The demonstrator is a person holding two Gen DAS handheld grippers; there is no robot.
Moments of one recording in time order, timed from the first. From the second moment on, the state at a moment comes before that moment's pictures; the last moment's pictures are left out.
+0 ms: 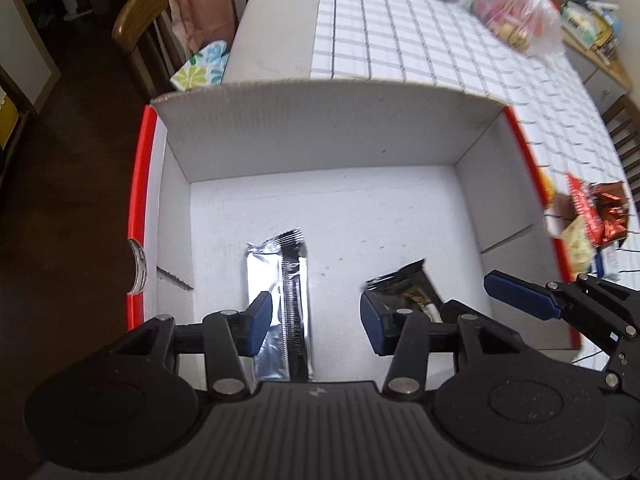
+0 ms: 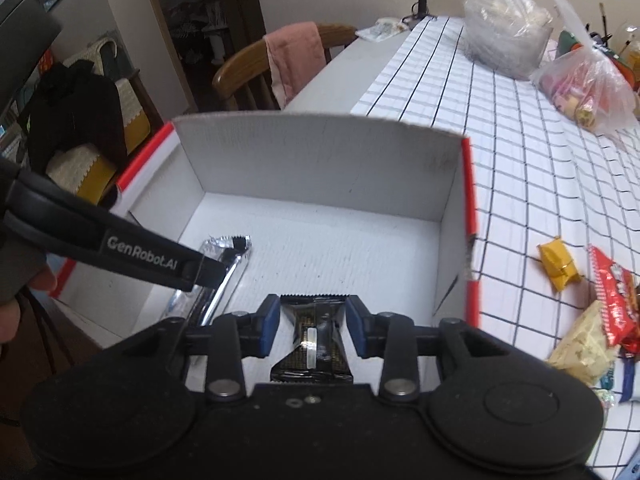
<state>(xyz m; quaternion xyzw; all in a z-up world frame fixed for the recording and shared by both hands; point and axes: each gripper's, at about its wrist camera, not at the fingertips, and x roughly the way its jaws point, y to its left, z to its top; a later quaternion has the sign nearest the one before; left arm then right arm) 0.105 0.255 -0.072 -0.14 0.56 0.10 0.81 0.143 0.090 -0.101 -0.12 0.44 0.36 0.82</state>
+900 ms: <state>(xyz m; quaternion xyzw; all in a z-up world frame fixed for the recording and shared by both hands) 0.055 0.172 0.005 -0.11 0.43 0.06 0.90 0.117 -0.015 -0.038 -0.04 0.37 0.35 0.86</state>
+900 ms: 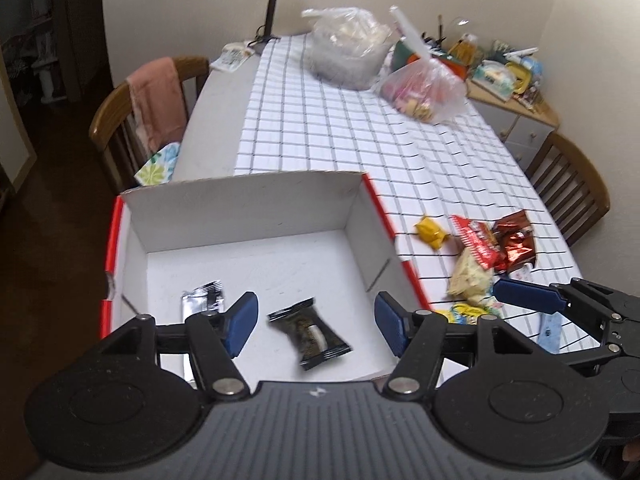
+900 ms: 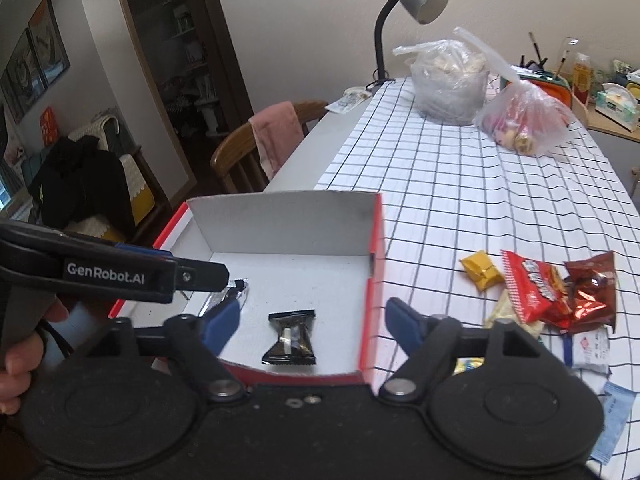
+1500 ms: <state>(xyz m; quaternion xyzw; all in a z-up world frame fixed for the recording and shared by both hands) 0.075 0.066 -0.002 -0.11 0.40 0.05 0.91 0.140 -0.142 -0.055 -0.01 0.39 0.32 0.87</state>
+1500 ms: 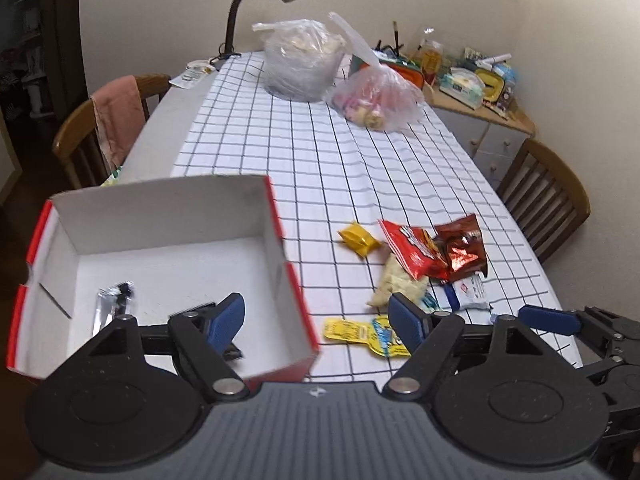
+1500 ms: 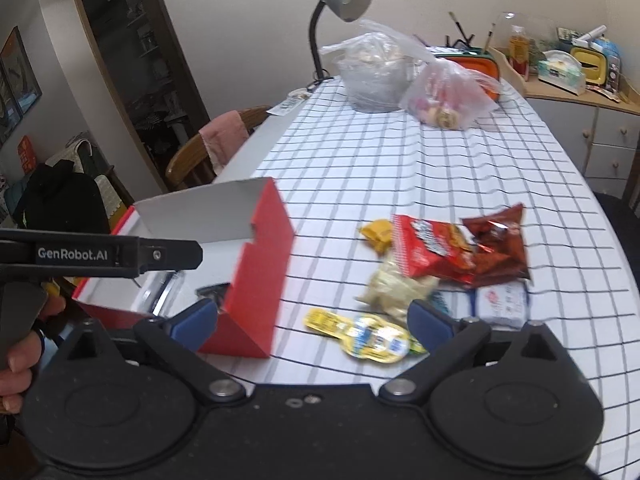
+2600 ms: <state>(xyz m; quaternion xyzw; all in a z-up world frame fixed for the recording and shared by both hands) 0.160 -0.033 -0.110 -0.14 0.50 0.15 0.84 0.223 -0.251 -0.170 -0.04 0.49 0.20 0.85</state>
